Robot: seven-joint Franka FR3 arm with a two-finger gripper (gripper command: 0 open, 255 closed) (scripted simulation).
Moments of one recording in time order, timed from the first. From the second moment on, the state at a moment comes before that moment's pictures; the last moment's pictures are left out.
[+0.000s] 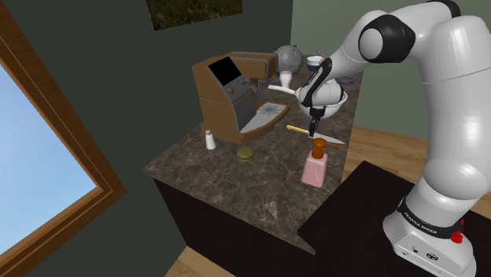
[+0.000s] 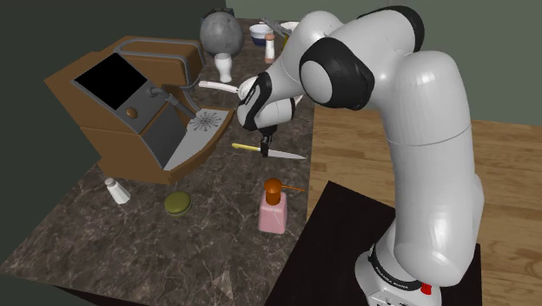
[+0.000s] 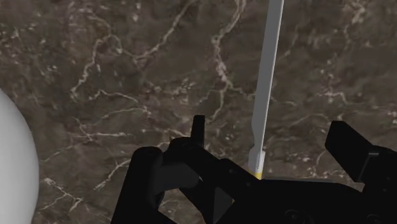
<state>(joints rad) -0.15 0.55 -0.30 -2.05 0.32 2.57 -1.03</state>
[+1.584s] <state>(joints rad) -0.15 0.58 -0.29 -2.04 0.33 2.59 -1.04</state>
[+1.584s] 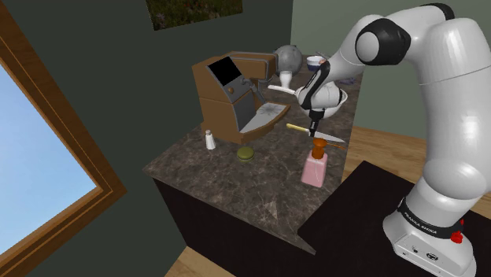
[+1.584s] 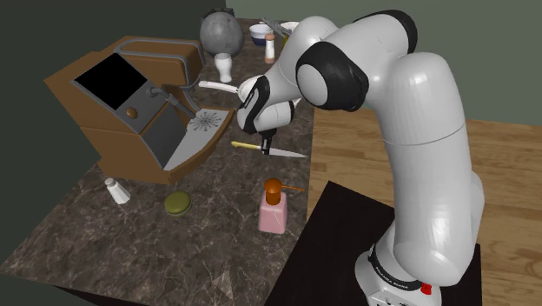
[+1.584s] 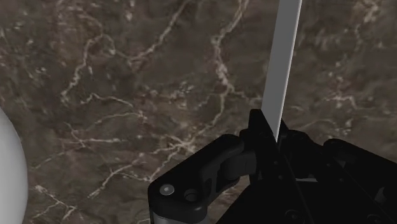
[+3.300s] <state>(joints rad) -0.08 0.31 -0.39 -2.04 0.18 2.34 -0.94</state>
